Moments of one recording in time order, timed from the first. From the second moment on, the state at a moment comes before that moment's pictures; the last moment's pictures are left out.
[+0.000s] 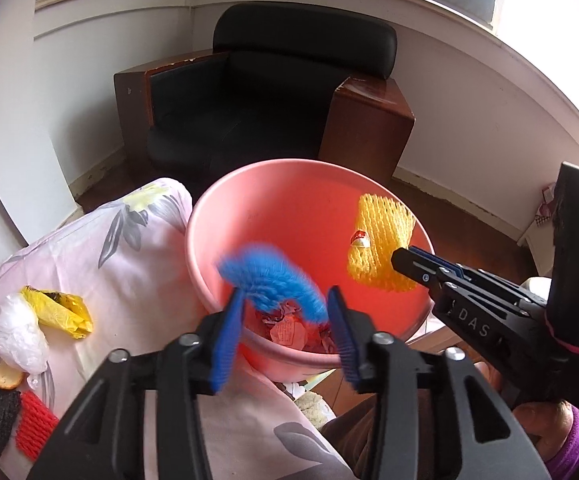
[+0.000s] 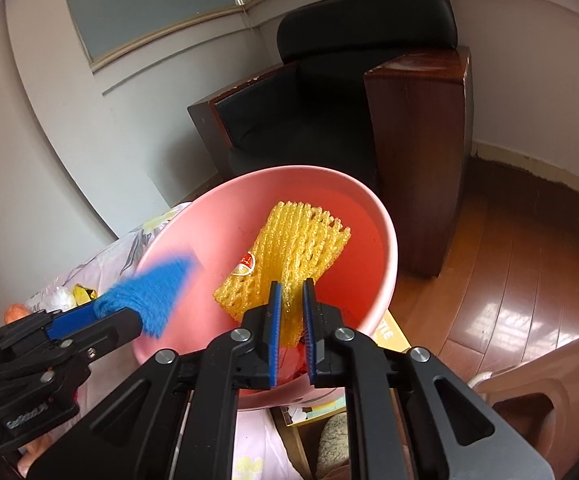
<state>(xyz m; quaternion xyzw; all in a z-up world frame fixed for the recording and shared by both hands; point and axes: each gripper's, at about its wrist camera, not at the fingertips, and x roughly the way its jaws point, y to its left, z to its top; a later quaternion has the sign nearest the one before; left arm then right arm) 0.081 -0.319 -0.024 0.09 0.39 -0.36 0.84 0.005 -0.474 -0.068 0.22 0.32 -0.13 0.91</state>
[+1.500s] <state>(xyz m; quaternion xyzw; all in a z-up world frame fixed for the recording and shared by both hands) 0.026 -0.116 -0.010 0.04 0.37 -0.25 0.89 -0.016 -0.304 -0.050 0.16 0.35 0.04 0.92</state>
